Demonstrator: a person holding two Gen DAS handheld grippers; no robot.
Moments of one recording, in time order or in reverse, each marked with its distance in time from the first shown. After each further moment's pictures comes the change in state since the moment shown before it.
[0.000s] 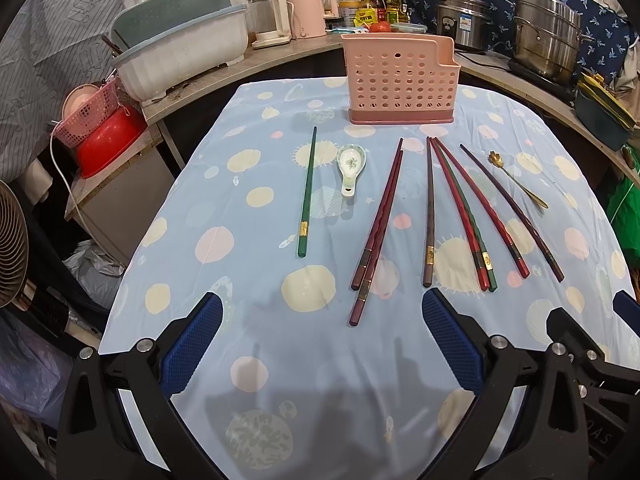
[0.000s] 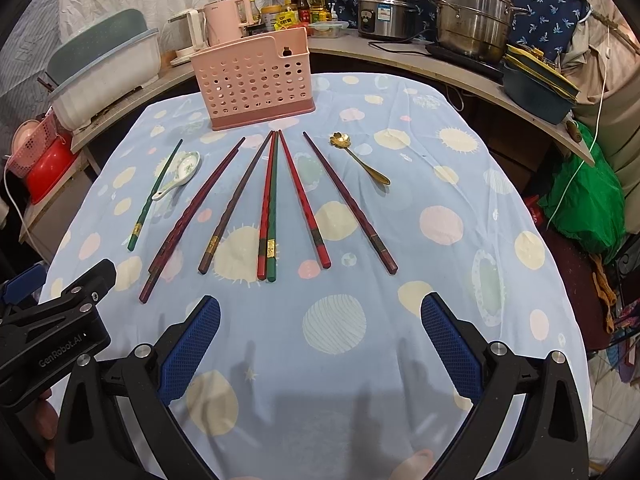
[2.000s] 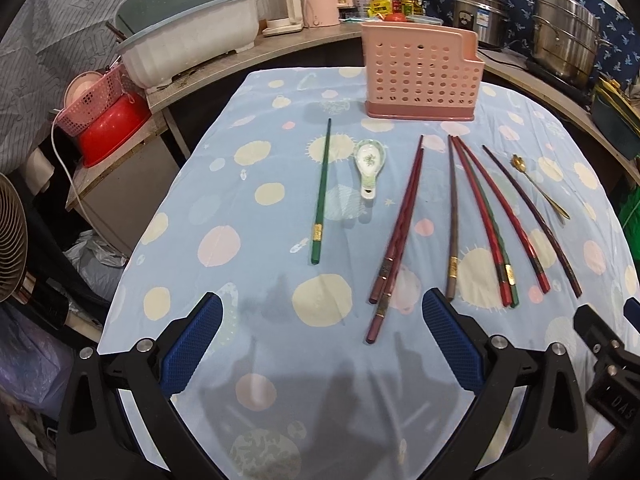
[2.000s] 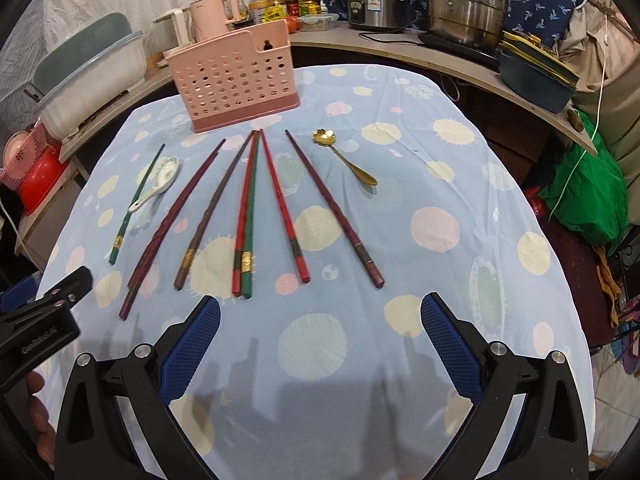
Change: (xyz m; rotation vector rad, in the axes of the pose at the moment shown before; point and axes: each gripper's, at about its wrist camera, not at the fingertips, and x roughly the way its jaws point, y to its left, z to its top) left arm 0.023 0.014 0.013 -0.041 0.046 0.023; right arm 0.023 -0.017 0.015 0.037 0.027 -0.010
